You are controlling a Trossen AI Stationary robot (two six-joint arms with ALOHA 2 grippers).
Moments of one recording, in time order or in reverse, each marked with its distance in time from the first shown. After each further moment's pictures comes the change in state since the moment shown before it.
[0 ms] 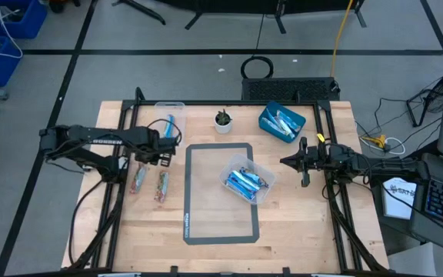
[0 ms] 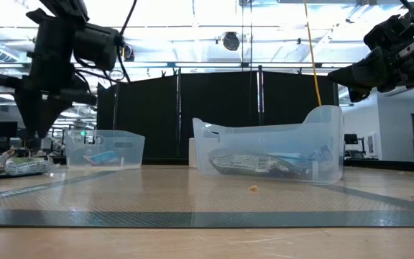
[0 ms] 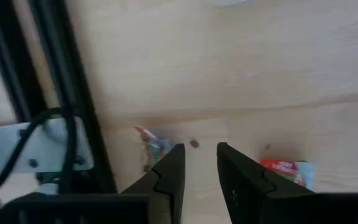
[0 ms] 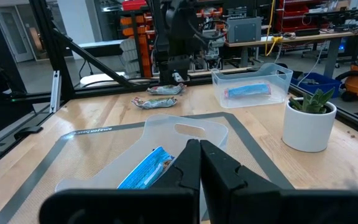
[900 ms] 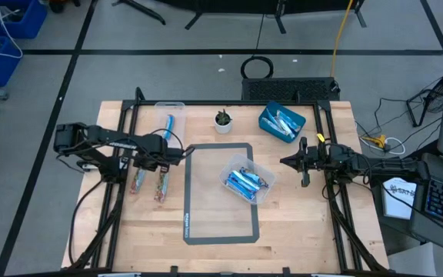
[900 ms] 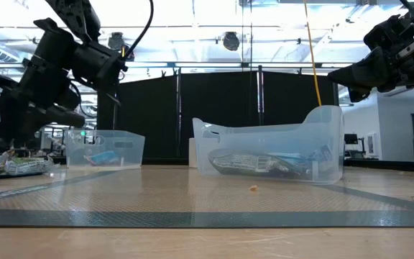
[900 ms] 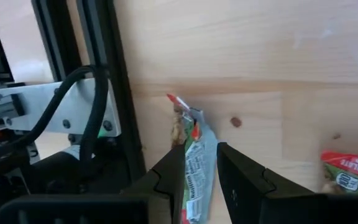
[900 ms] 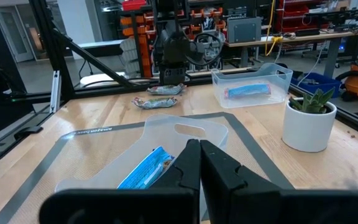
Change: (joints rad) left arm -0.079 0.175 0.000 -0.089 0.035 -0.143; right arm 0.000 0.000 0.000 0.000 0.000 0.000
